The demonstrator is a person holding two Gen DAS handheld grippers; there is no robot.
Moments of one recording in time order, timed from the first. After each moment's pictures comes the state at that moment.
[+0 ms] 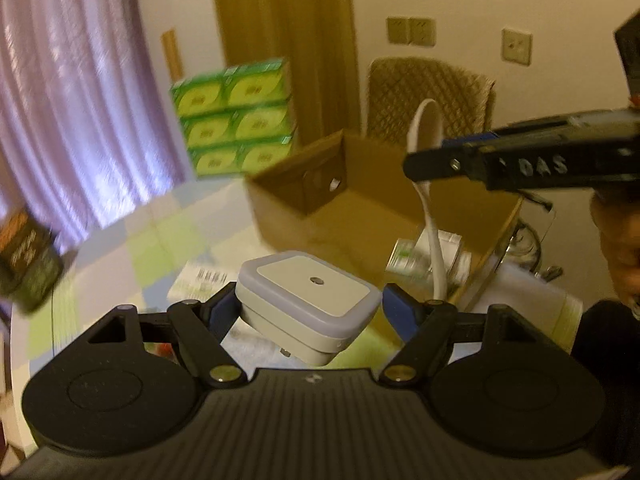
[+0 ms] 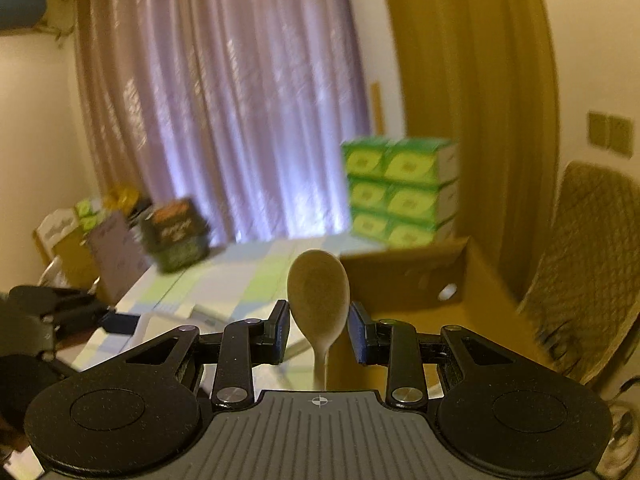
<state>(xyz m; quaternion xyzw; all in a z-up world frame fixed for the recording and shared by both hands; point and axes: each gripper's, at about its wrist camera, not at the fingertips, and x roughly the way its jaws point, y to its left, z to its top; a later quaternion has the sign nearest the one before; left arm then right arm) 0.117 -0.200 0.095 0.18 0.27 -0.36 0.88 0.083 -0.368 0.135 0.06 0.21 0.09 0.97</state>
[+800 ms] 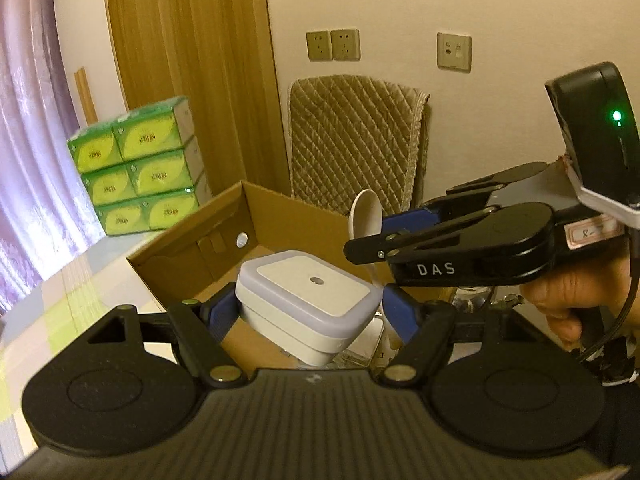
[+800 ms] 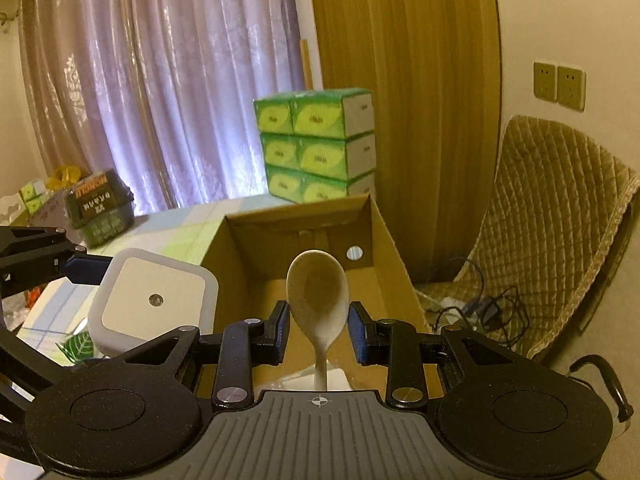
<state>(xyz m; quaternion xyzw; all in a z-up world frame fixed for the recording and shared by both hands) 0.129 -0.318 0.078 0.19 0.26 -0.44 0.84 0.116 -0.457 0.081 0.06 0.29 0.04 0.95</state>
